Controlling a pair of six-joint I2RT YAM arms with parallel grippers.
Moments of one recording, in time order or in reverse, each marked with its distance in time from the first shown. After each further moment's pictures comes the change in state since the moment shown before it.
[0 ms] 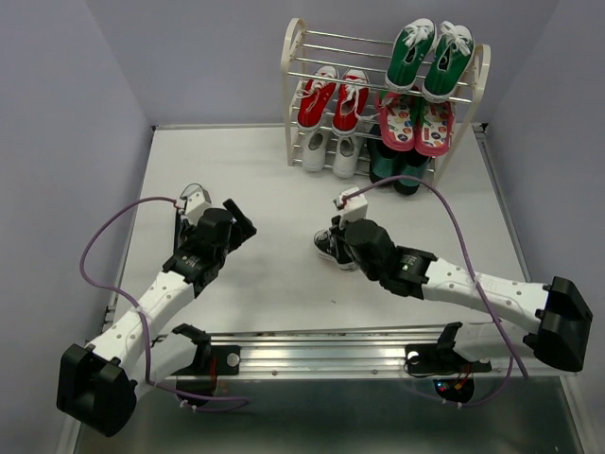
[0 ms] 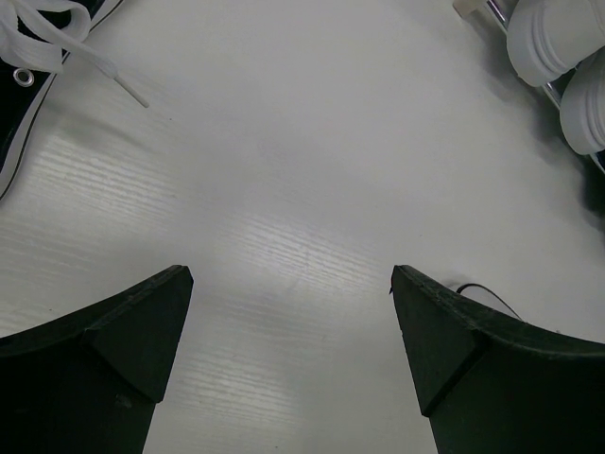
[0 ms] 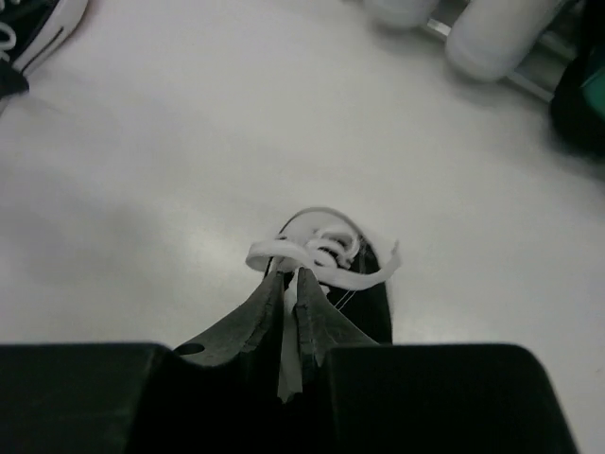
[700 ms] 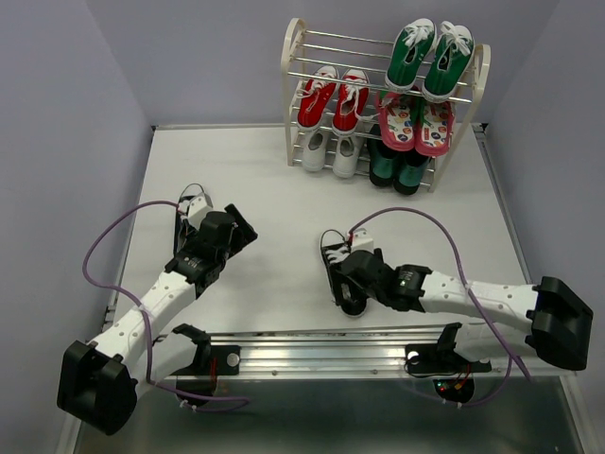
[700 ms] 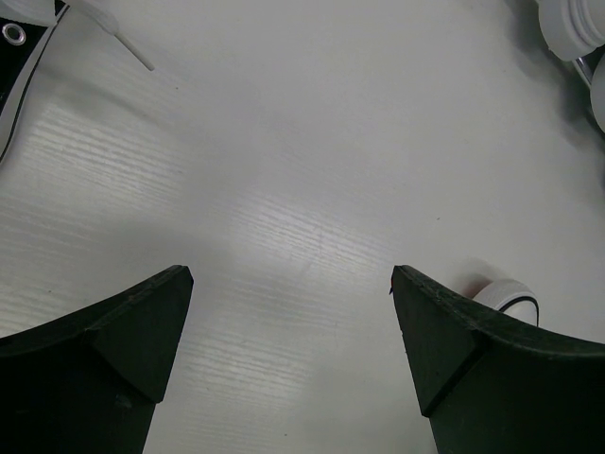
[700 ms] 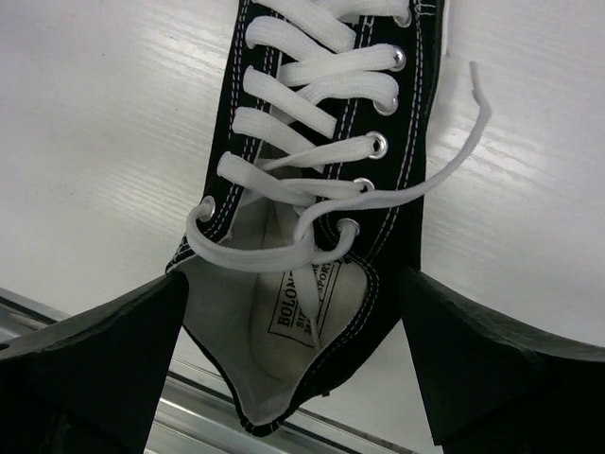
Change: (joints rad) left arm 0.000 0.012 -0.030 -0.007 0.024 -0.023; right arm 0.056 -0.043 -0.257 -0.315 -0.245 0.435
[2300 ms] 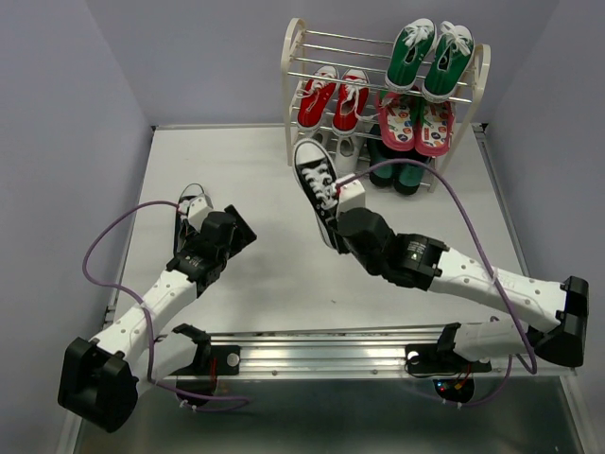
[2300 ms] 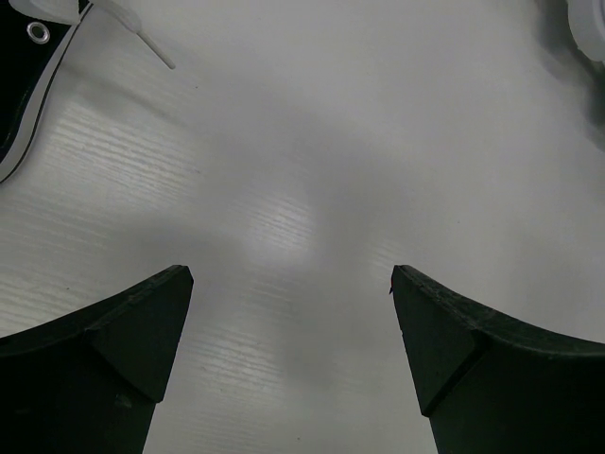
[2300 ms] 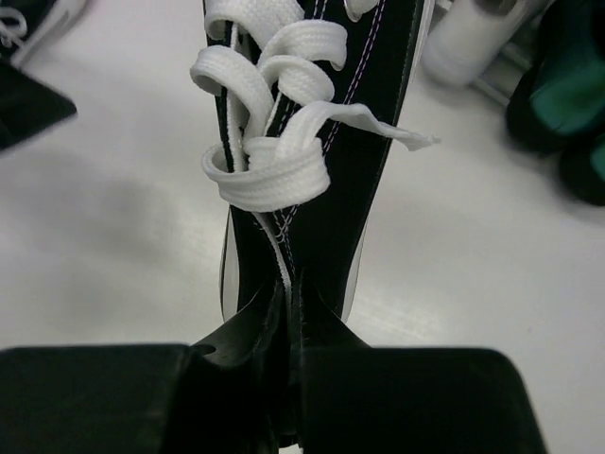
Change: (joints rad) left arm 0.000 0.017 0.000 -0.014 -0.023 0.004; right arm 0.023 -0.022 0.385 -0.077 0.225 -0.320
